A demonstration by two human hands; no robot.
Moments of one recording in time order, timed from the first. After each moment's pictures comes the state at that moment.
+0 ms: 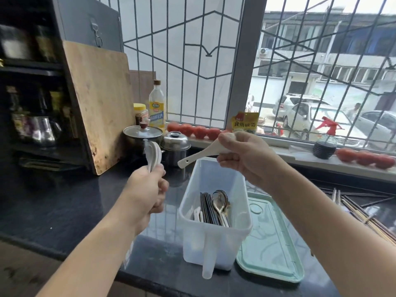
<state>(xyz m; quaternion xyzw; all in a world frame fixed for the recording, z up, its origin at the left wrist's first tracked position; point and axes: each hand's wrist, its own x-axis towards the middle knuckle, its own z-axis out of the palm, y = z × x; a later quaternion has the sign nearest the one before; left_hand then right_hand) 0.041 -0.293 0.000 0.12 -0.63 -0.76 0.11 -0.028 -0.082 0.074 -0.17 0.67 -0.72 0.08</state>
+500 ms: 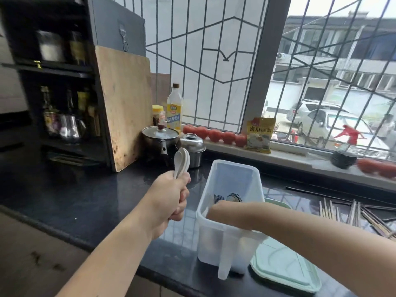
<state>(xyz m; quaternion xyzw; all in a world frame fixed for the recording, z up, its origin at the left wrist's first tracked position) 0.059 -0.293 0.001 0.08 -0.66 -0.75 0.06 -0.040 -0.139 -0.025 -0.40 0.89 0.17 0.14</state>
